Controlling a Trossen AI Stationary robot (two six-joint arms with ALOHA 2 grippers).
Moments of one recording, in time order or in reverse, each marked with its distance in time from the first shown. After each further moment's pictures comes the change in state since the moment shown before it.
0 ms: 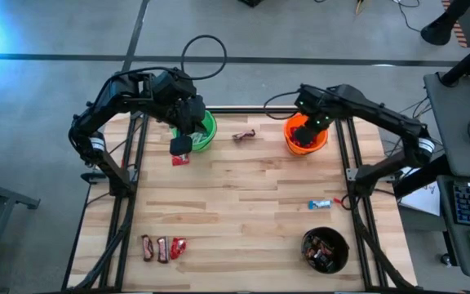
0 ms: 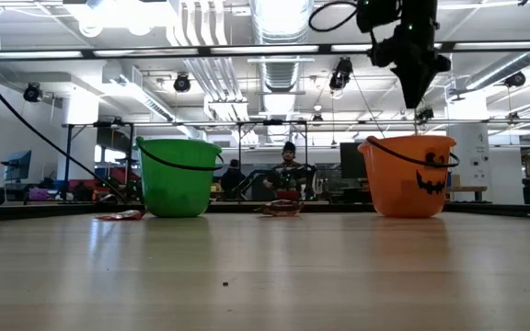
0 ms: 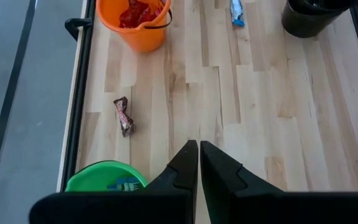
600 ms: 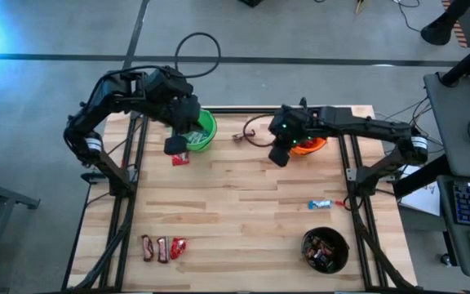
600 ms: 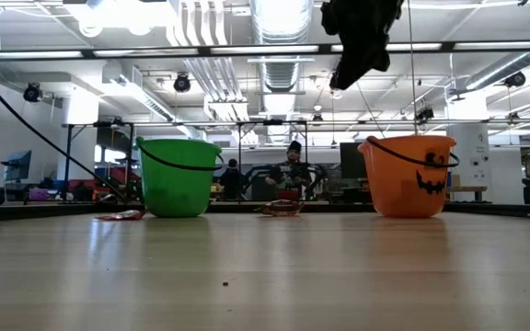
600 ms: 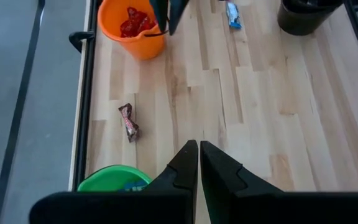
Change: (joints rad) left arm 0.000 -0.027 0.000 0.000 0.002 0.062; right arm 0.298 0.050 0.000 0.406 -0.113 -0.077
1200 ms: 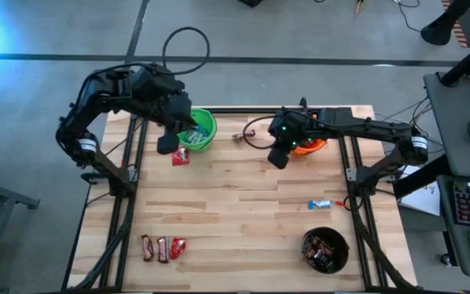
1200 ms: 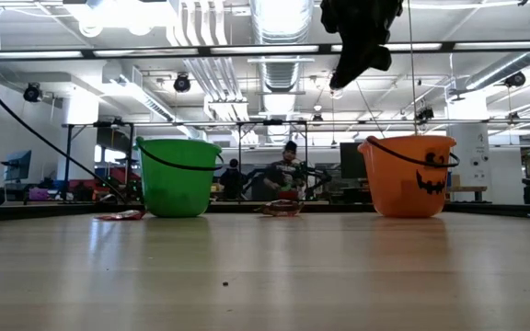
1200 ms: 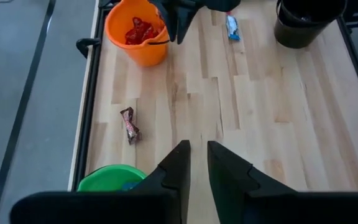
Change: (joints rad) left arm 0.000 -0.052 0.000 0.000 0.004 -0.040; right arm 0.025 0.000 0.000 0.003 -0.026 0.057
